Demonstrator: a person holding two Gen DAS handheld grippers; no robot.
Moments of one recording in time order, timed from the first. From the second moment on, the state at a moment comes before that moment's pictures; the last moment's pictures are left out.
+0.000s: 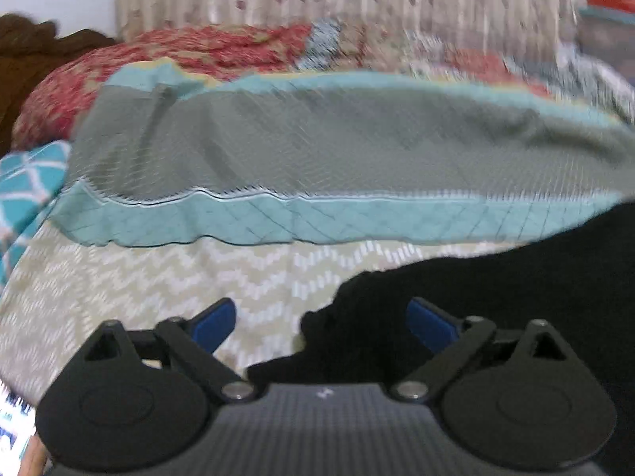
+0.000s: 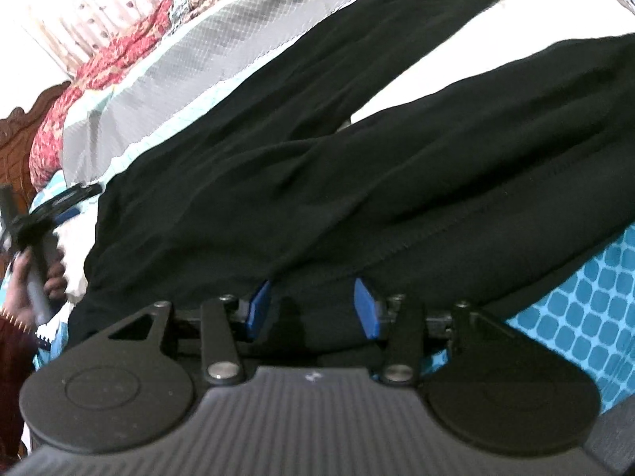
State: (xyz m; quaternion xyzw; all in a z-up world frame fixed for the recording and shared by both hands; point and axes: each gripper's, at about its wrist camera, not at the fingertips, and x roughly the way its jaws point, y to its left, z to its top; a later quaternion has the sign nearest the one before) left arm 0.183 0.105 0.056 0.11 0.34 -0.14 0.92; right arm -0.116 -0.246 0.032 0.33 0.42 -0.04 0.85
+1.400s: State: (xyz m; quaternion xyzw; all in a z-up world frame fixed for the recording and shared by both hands) left arm -0.029 0.125 0.123 0.12 0.33 -0.23 0.91; right arm 0.009 -0.545 0.120 0.41 0.20 -0.30 0.84
